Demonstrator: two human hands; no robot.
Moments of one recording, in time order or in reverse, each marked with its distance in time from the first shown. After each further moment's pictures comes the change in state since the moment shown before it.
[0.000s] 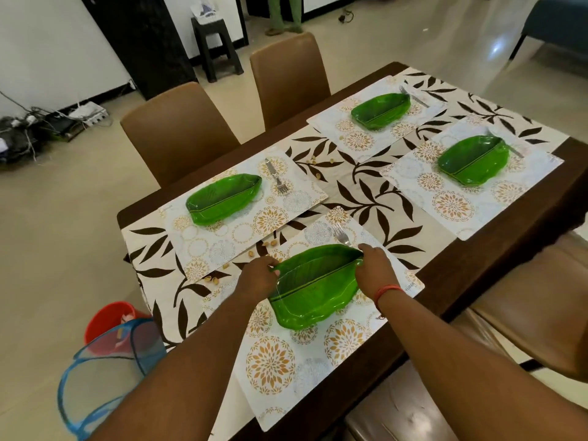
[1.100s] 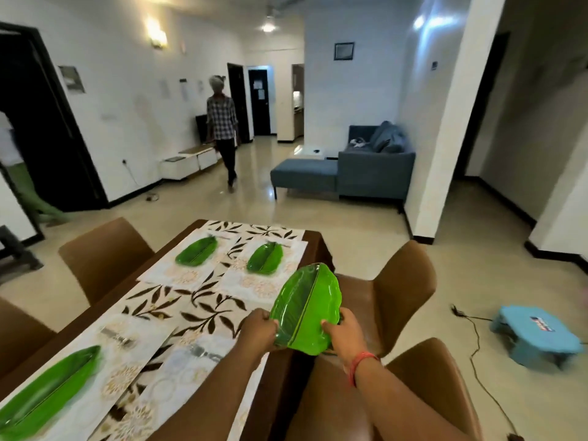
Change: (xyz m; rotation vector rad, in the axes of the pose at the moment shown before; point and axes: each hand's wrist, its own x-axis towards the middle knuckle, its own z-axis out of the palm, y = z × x) left_hand -0.192 0.242 0.056 -0.503 -0.411 0.317; right_hand -0.266 0.067 -0.151 0.999 0.731 0.302
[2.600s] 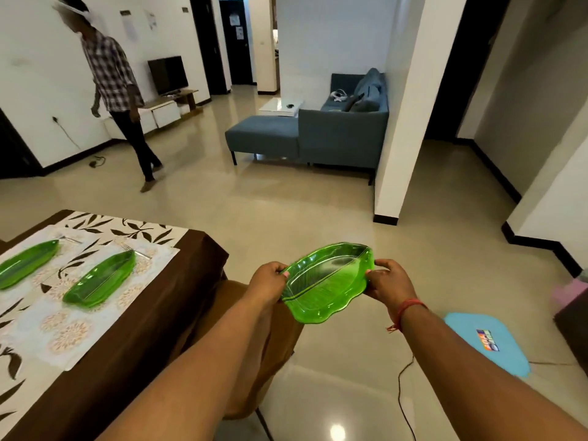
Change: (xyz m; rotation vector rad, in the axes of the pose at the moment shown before) left_hand 0.238 0.191 0.603 0.329 -0.093 0.223; right_hand 0.479 -0.043 -0.546 0.230 0.105 0.114
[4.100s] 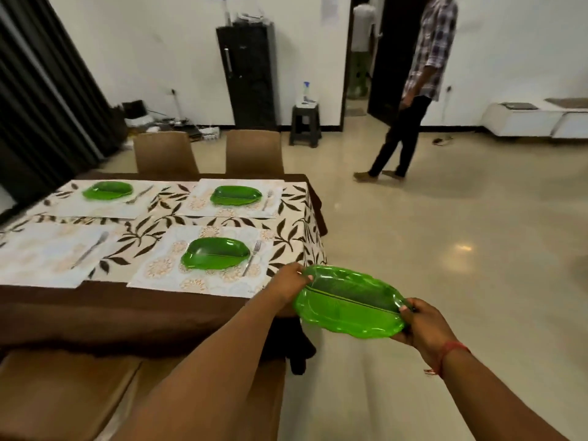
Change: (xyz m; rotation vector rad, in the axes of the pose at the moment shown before) left_hand 0.495 -0.011 -0.194 -0.523 1.043 -0.639; right_hand 0.604 -0.097 0.551 -0.634 -1.298 0.206
